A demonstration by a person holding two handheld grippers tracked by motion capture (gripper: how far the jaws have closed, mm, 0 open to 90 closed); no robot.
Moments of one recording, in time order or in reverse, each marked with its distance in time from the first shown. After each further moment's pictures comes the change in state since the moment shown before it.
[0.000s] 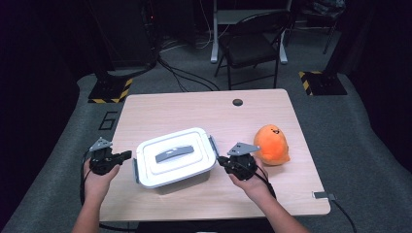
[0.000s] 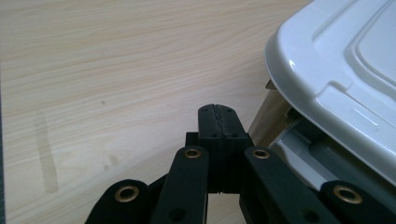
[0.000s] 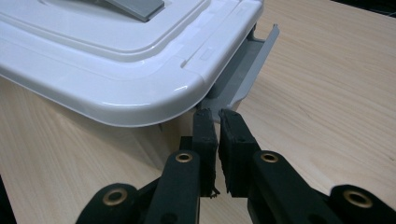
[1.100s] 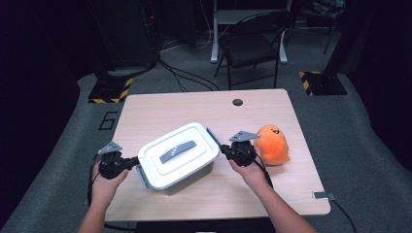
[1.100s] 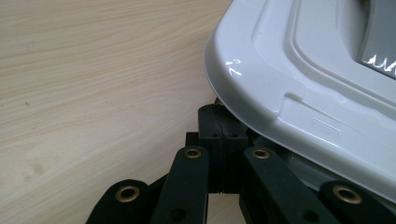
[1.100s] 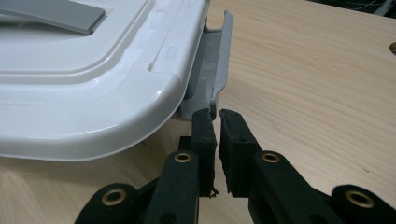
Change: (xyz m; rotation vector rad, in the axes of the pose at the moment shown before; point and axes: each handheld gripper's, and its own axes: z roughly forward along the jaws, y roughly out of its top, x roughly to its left) left arm -0.026 -0.003 0.007 0.034 -0.146 0.016; right arm -0.037 0.009 0.028 -0.020 -0.057 0.080
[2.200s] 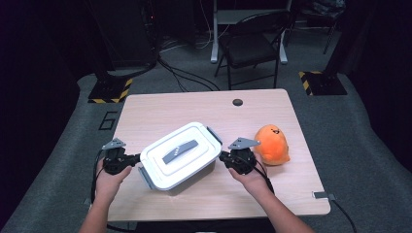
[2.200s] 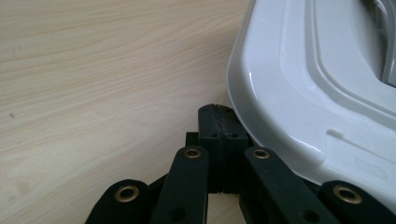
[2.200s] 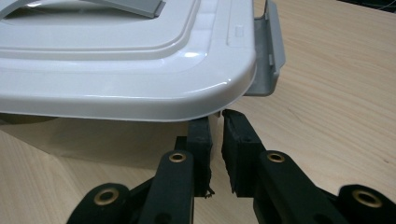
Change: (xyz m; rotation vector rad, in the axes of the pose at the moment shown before) left arm 0.002 0.008 0.012 0.005 -0.016 -0.006; right arm 0.020 -0.008 -0.016 0.016 0.041 -0.039
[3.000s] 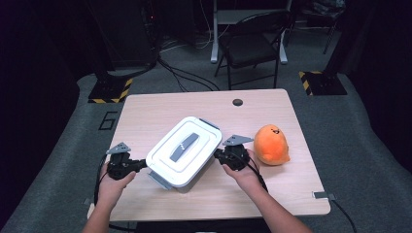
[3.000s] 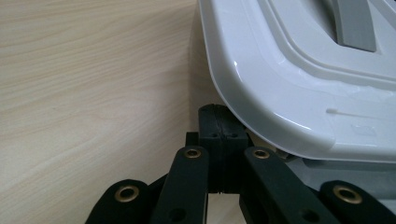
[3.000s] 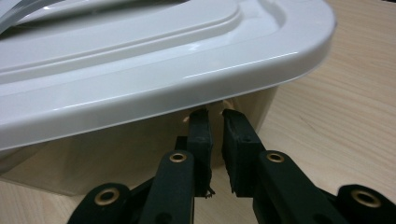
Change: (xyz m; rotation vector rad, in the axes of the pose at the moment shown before) left arm -0.019 -0.006 0.002 0.026 -0.074 0.030; right arm 0.000 0.005 0.024 0.000 0.005 0.040
